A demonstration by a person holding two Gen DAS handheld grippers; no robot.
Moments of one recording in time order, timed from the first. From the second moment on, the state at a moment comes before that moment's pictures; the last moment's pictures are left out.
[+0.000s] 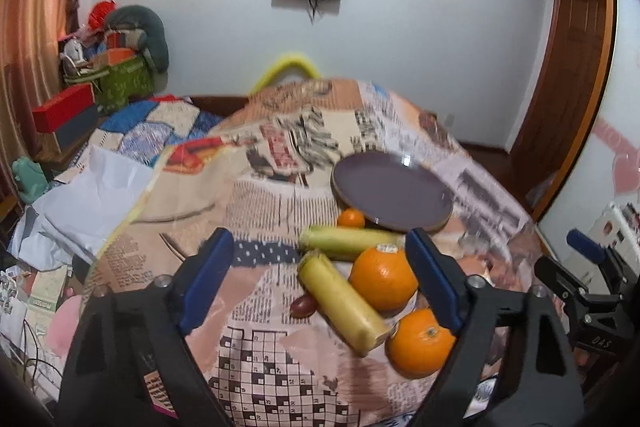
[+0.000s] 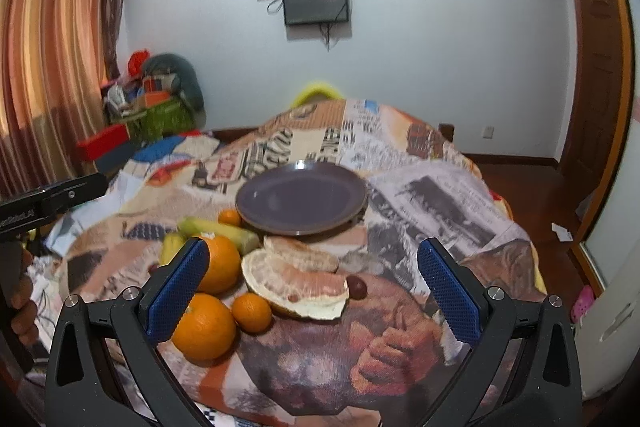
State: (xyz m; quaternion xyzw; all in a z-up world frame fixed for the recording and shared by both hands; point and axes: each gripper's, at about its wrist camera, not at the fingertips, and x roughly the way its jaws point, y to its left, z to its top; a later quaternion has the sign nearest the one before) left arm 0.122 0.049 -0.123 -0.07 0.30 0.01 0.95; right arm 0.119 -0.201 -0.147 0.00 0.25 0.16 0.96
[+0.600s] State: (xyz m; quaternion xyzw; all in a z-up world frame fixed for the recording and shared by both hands) left arm 0.163 0.024 -0.195 -0.05 0.45 -0.05 0.89; right arm 0.164 -0.212 -0.199 -0.03 0.35 0.21 0.91
